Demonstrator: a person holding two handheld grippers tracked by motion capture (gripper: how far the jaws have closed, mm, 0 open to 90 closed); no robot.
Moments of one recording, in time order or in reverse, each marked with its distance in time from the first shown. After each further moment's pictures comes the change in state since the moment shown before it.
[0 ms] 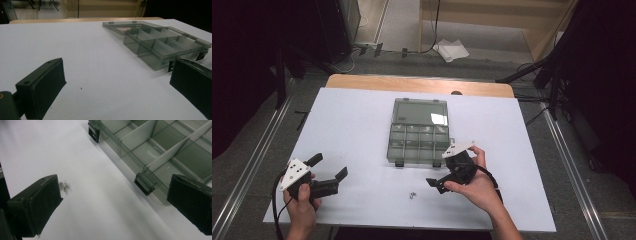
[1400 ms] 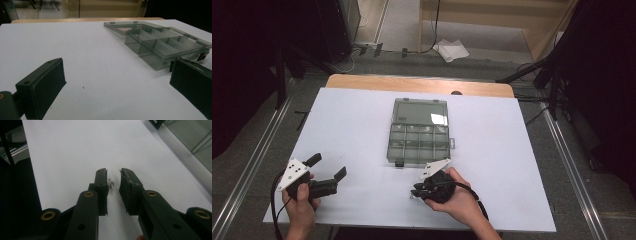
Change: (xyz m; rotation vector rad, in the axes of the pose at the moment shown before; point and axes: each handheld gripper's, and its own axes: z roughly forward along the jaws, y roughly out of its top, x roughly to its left) left arm 0.001 0.000 -0.001 -0.001 0.006 -0.006; right arm 0.050 -0.008 0.041 0.069 0.119 -0.100
